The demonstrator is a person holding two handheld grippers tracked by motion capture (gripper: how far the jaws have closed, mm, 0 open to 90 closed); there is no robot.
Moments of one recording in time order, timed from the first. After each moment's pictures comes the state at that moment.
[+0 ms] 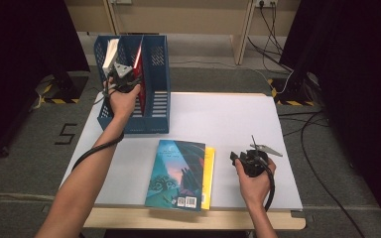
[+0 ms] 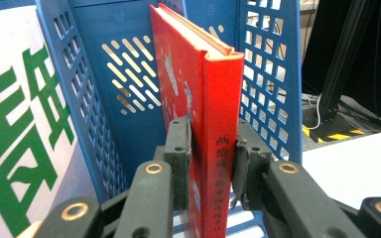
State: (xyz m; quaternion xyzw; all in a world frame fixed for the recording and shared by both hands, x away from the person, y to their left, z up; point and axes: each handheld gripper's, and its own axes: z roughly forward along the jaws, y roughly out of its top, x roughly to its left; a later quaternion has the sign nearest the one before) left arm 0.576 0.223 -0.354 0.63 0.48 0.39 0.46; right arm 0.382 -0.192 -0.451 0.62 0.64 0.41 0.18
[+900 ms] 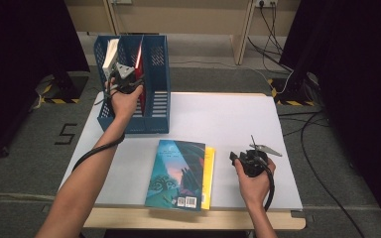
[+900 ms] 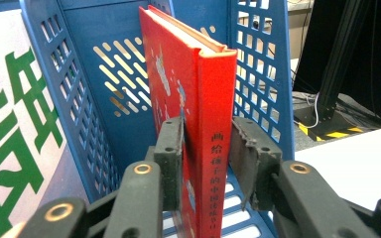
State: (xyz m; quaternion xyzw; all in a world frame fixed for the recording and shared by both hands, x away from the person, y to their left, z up) left arm 0.574 0.218 -0.354 0.64 0.48 0.39 0.46; right arm 0.383 -0.191 -0.451 0.62 0.64 0.41 0.18
